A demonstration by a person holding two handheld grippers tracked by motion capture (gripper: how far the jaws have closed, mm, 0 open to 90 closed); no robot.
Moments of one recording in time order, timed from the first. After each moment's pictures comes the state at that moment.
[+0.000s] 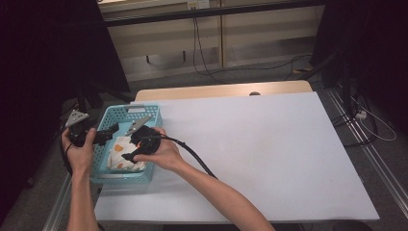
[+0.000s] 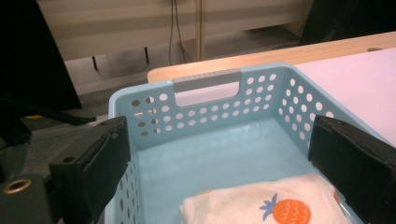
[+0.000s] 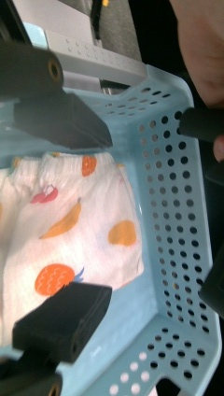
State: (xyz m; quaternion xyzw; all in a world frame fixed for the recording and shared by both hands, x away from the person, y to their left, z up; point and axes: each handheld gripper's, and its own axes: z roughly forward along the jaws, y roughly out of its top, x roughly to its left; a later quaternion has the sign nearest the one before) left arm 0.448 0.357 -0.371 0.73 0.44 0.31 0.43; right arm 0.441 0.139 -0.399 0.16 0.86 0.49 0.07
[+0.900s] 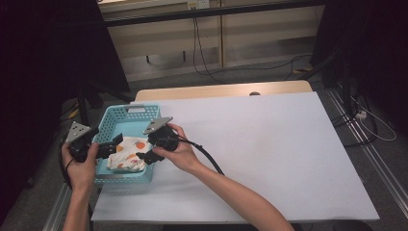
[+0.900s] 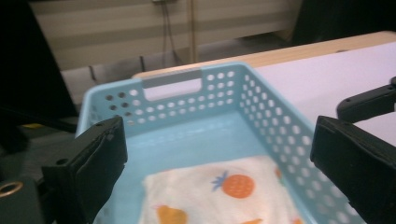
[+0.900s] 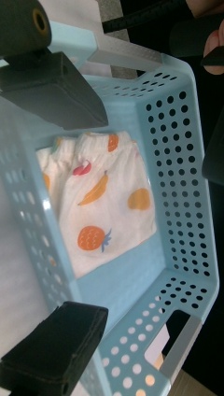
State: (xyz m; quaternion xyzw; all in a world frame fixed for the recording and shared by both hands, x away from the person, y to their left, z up) left arm 0.395 0.341 -0.366 0.70 0.45 0.31 0.46; right arm 0.427 0.090 -0.398 0.19 0.83 0.50 0.11
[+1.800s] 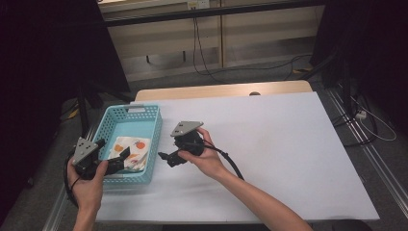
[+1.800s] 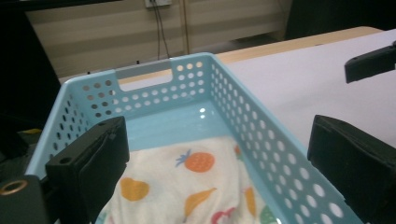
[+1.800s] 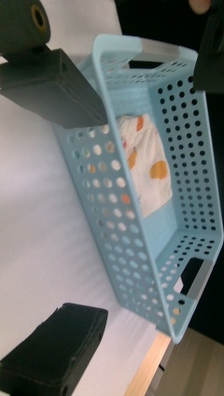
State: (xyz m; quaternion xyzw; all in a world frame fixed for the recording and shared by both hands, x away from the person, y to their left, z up) left arm 0.343 0.311 -0.373 0.71 0.43 0.32 0.47; right arm 0.402 0.022 -0.403 0.24 0.81 0.52 0.14
